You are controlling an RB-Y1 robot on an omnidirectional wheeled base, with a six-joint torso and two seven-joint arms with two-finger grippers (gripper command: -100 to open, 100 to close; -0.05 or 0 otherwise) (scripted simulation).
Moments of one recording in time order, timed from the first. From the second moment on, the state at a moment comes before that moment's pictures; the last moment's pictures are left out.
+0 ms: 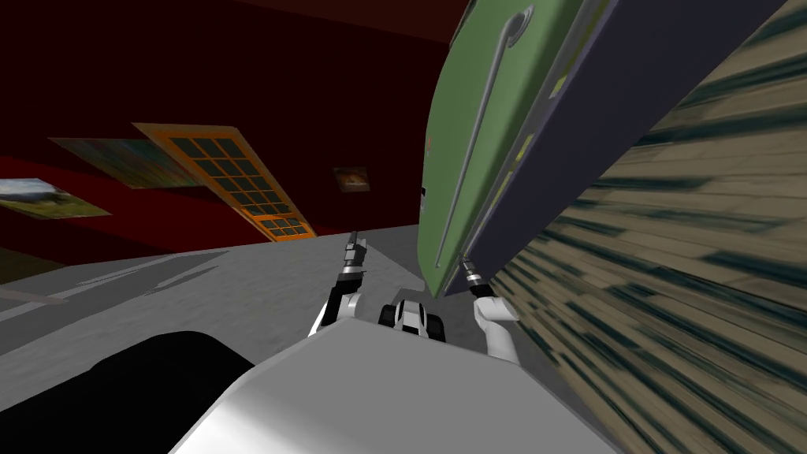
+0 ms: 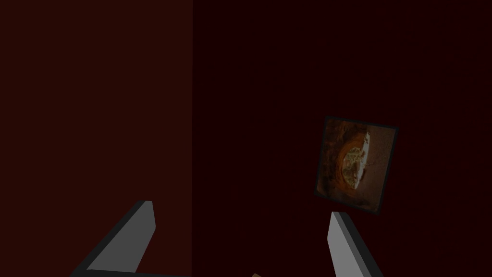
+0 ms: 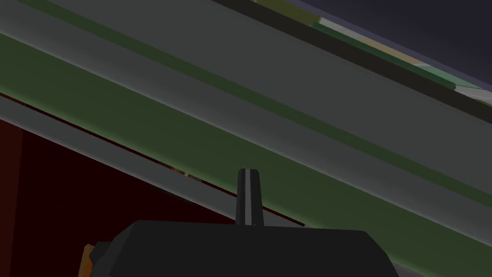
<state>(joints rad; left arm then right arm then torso) 0.54 -0.05 -0.03 -2.22 0.08 -0.37 -0.12 -0.09 0.03 -0.55 -1.30 -1.98 0.79 -0.76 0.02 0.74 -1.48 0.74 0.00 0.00</state>
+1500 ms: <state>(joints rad) 0.54 -0.05 -0.03 -2.22 0.08 -0.37 -0.12 -0.12 -0.01 -0.65 -1.32 -2.05 0.65 -0.67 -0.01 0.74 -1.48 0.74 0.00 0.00</state>
